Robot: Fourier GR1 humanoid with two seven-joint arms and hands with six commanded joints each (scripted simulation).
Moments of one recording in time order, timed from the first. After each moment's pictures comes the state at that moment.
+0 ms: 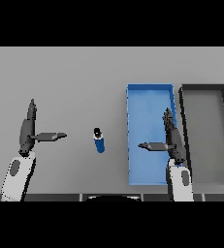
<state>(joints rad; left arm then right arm) -0.11 0.43 -0.16 -1.48 0.24 0.26 0.01 0.00 0.00 0.00 -1.57 0.00 0.00 0.00</state>
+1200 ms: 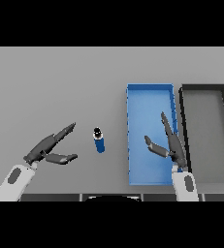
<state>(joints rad) -0.05 0.63 -0.39 -1.67 0.27 -0.27 -0.08 0.07 -0.13 0.11 -1.68 0.17 0.06 -0.05</state>
